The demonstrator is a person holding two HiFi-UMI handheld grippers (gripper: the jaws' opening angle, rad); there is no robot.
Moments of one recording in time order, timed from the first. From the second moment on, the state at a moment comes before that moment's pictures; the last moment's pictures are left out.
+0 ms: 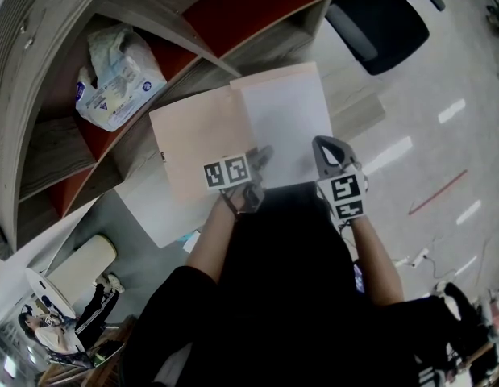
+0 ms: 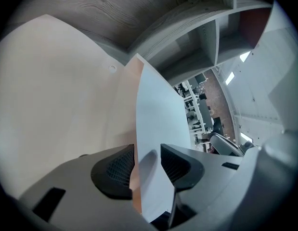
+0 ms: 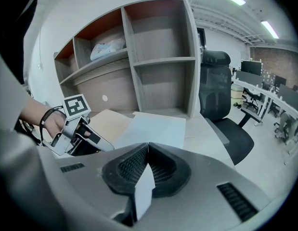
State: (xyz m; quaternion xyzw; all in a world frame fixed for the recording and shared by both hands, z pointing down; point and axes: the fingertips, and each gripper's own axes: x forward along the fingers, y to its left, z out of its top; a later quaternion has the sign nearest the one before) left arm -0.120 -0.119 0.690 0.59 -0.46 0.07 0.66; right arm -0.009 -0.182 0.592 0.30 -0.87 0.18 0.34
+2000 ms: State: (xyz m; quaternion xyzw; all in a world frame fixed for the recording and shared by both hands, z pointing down) left arm -0.089 -0.107 0.671 0.71 -0.40 0.31 0.49; right arm 0.081 -0.158 0.653 0.30 -0.84 0.39 0.22
